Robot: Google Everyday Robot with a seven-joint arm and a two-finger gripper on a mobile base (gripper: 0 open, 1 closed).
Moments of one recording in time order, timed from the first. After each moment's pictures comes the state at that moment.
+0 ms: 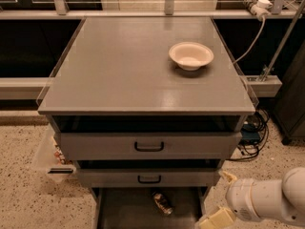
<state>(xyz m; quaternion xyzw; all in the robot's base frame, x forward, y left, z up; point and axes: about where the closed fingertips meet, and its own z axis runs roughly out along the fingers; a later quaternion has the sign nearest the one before) 0.363 -0.175 0.628 -0.42 0.84 0.20 0.28</state>
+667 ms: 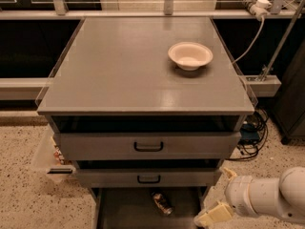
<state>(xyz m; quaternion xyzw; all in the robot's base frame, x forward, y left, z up) 0.381 -0.182 0.617 -0.41 0.84 0.18 0.31</state>
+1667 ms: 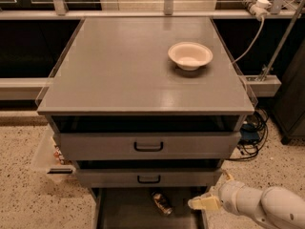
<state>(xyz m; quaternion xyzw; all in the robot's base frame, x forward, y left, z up) 0.443 -0.210 0.515 -0.28 0.87 0.16 0.38</state>
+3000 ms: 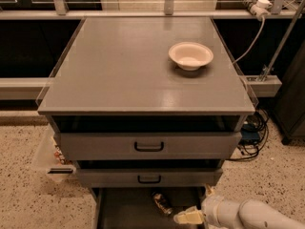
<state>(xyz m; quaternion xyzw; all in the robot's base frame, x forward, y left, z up) 0.428 -0.161 0.427 -0.29 0.86 0.21 0.36</state>
